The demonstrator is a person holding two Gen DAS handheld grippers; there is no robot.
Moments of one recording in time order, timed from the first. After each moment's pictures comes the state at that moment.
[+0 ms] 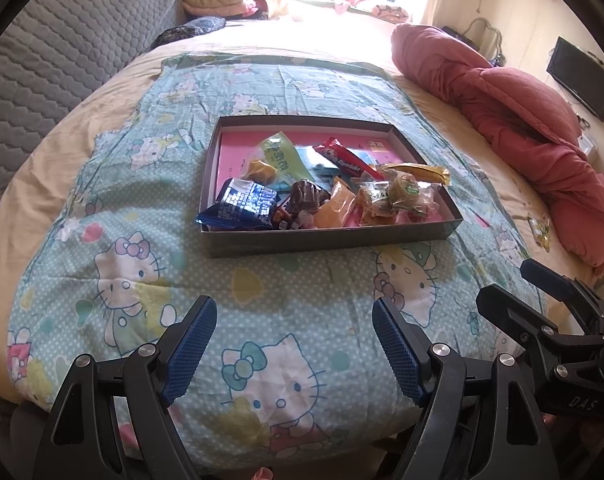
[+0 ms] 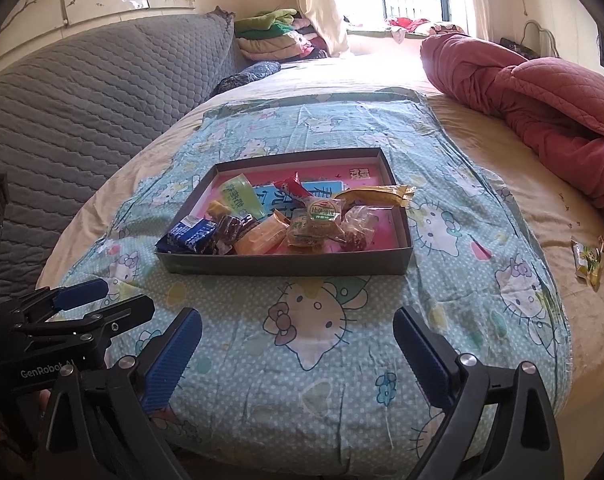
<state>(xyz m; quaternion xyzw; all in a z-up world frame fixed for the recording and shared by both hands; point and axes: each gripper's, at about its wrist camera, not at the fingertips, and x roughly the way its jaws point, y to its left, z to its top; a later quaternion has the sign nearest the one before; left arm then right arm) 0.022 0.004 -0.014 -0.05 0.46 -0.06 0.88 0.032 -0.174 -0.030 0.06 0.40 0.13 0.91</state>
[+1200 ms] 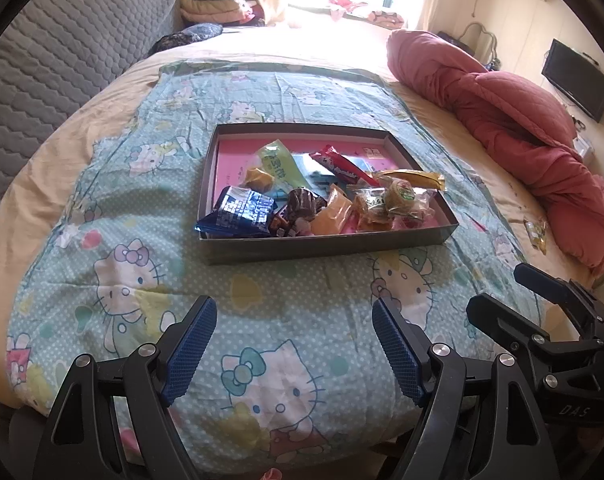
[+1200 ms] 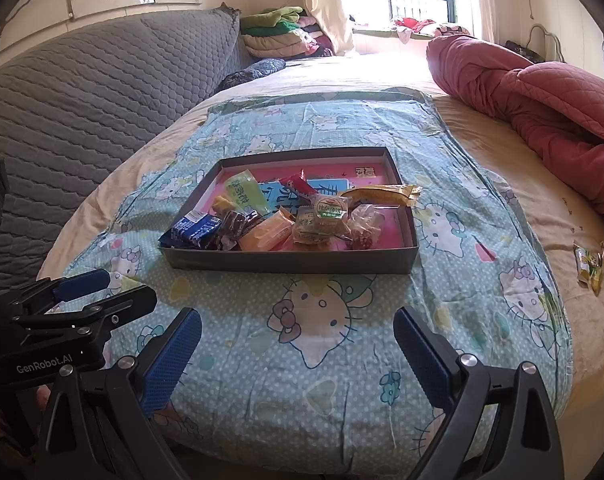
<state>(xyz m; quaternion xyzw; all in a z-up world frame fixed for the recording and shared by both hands) 0.020 0.003 -0.011 -0.05 0.45 -0.07 0.89 0.031 -0.172 -0.031 0.05 0.40 0.13 0.90</state>
